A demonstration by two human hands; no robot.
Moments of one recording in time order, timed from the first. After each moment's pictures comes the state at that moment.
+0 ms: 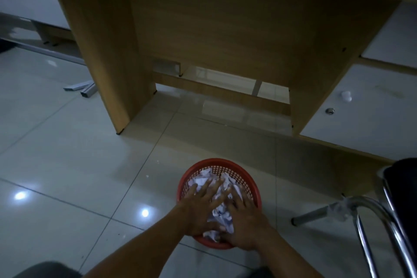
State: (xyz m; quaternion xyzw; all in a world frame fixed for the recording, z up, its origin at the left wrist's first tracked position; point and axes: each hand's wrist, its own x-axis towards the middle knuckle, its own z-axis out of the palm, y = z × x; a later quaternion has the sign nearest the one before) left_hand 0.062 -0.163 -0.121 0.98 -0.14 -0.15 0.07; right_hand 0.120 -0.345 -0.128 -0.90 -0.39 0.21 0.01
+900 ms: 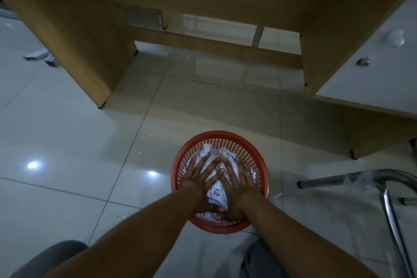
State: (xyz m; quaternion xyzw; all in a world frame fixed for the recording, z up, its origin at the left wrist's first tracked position) left_hand 0.102 -0.164 -0.171 0.95 -0.11 -0.29 -0.09; right_hand 0.141 -0.309 -0.165 -0.86 -0.37 0.31 -0.15
